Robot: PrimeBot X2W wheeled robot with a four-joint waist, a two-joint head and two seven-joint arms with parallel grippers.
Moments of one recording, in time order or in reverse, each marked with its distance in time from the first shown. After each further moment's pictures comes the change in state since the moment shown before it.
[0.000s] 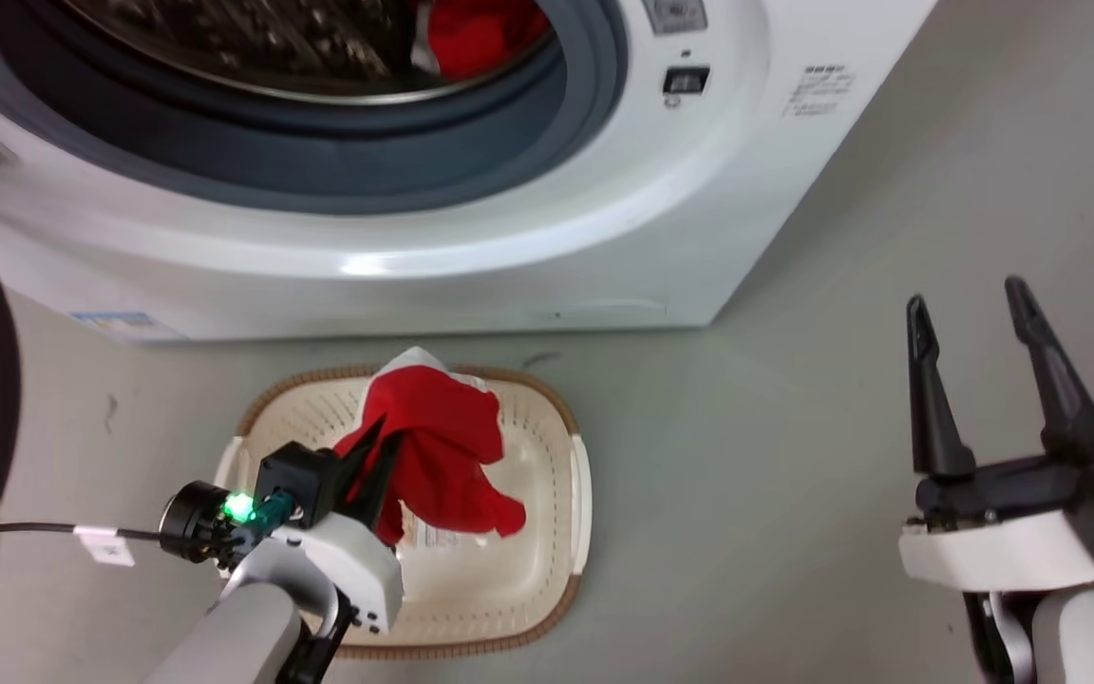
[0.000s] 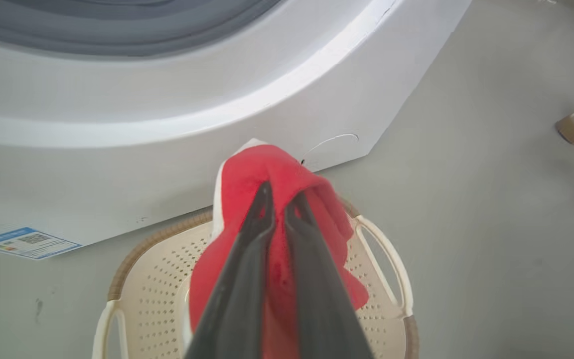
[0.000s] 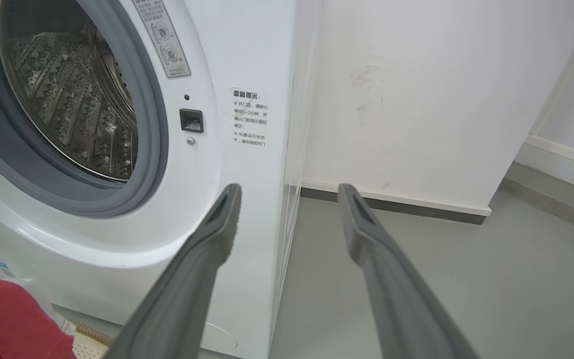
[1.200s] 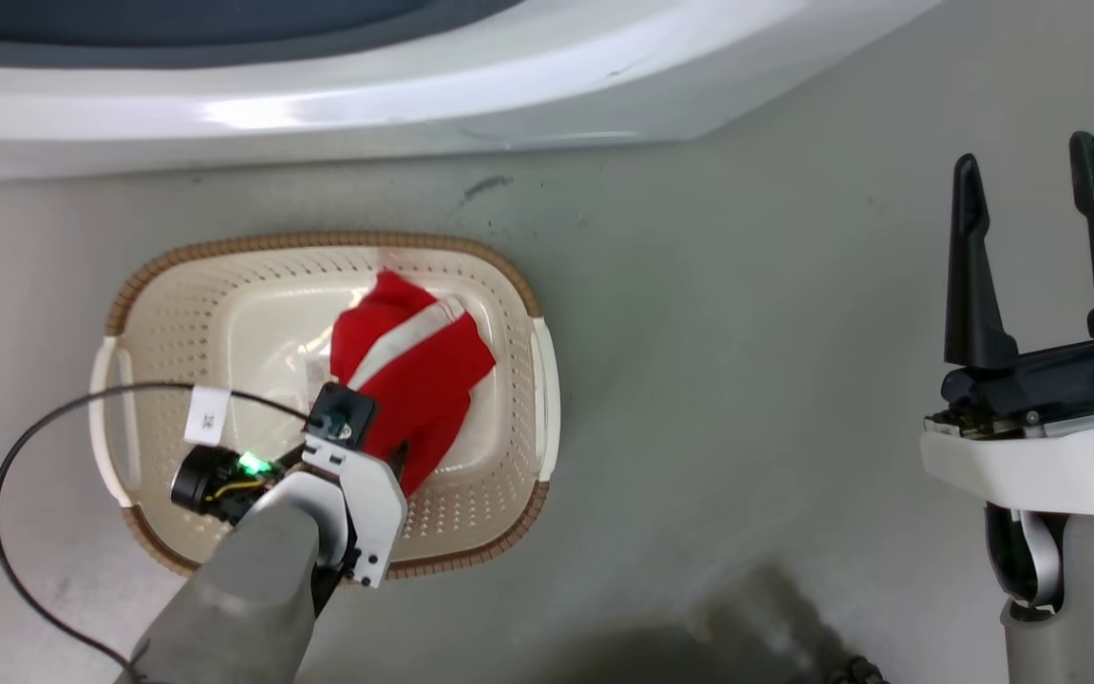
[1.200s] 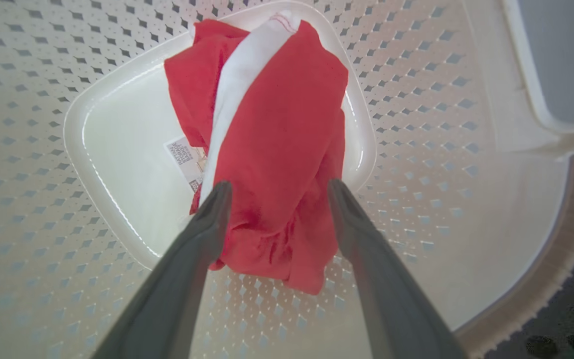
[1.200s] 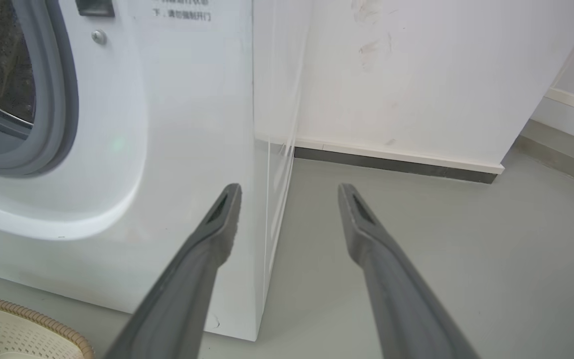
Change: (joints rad) left arm -0.410 -0.259 -0.121 0.914 0.068 -0.155 0.052; right arm -0.181 0.000 -0.004 -0.046 0.034 0.000 0.000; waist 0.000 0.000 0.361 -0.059
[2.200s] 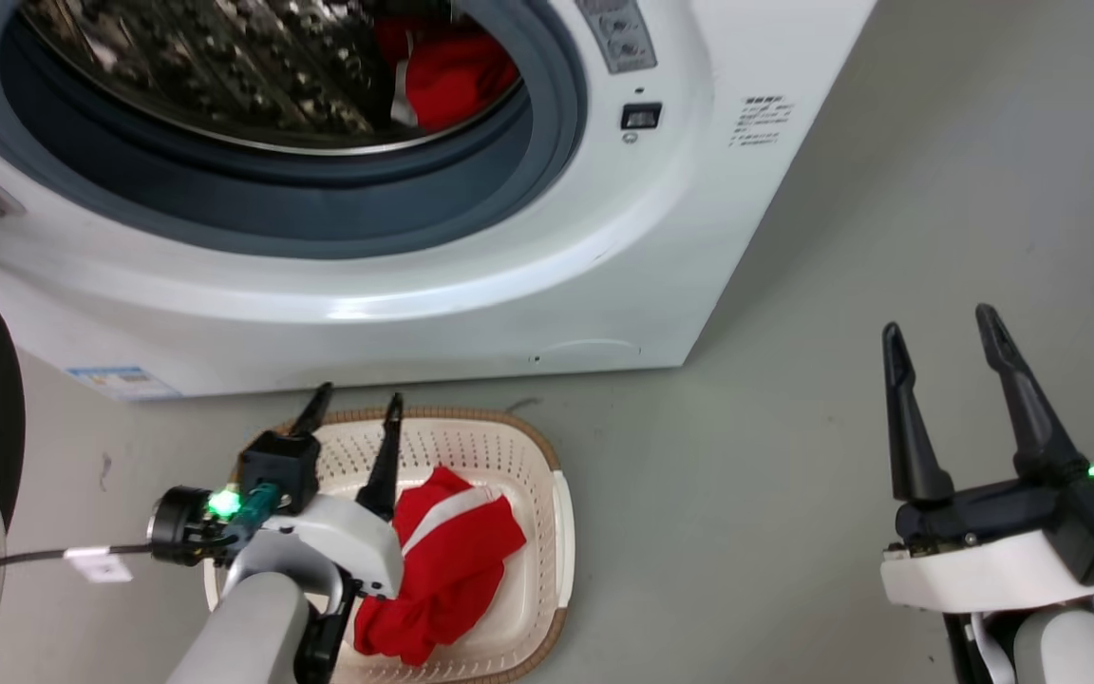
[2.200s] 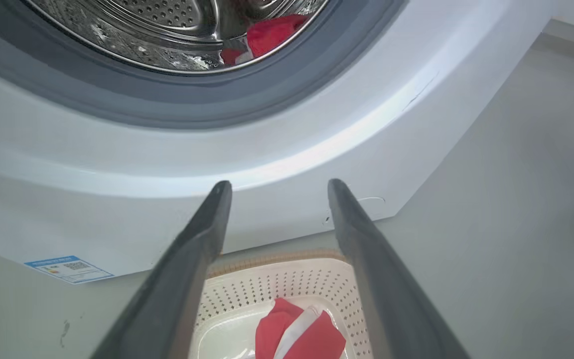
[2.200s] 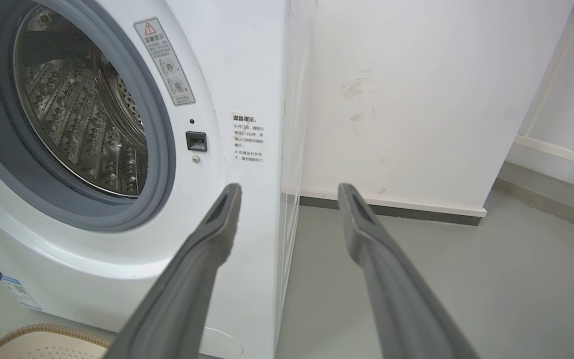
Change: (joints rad) left arm 0.423 0.070 0.392 -0.773 0.119 0.149 -0.090; right arm 0.201 0.000 0.032 0.064 0.009 0.000 0.000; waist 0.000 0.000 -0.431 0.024
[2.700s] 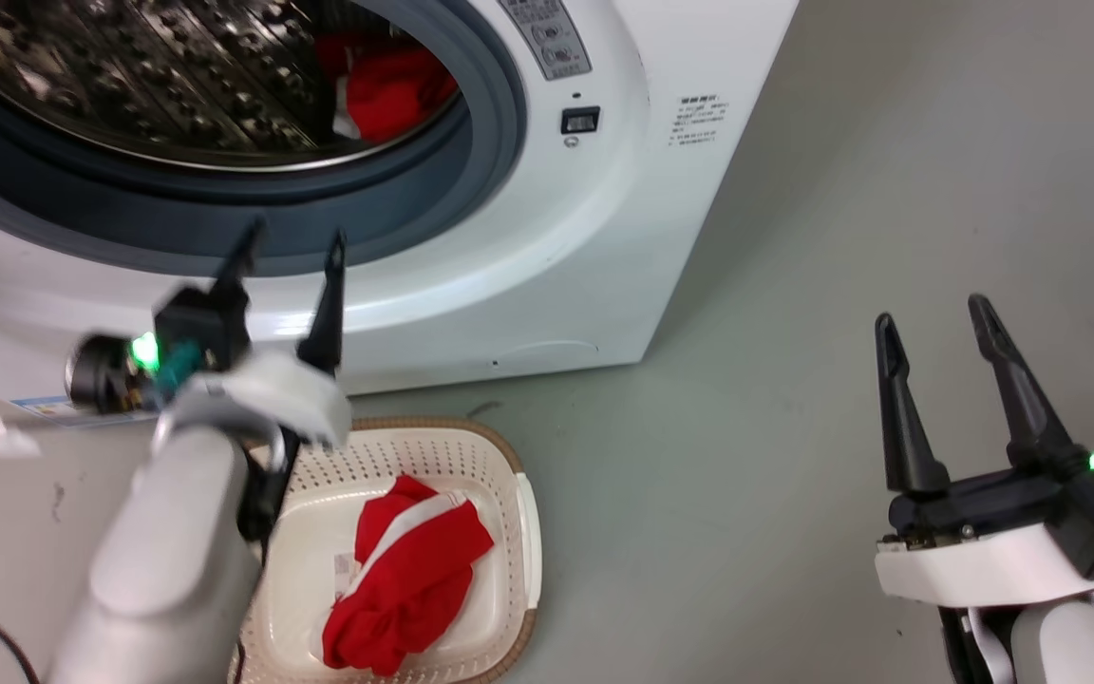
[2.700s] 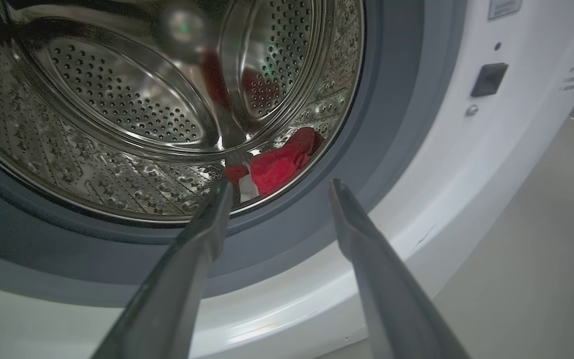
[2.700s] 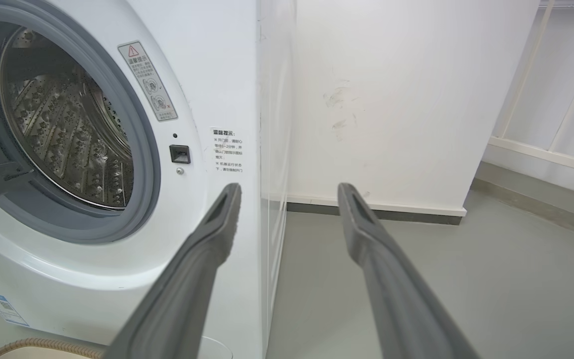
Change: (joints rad) left arm -0.166 0.025 0.124 -0.041 0.076 -0.064 0.004; right arm -0.002 0.000 0.020 -0.013 0.026 0.000 0.000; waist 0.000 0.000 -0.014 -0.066
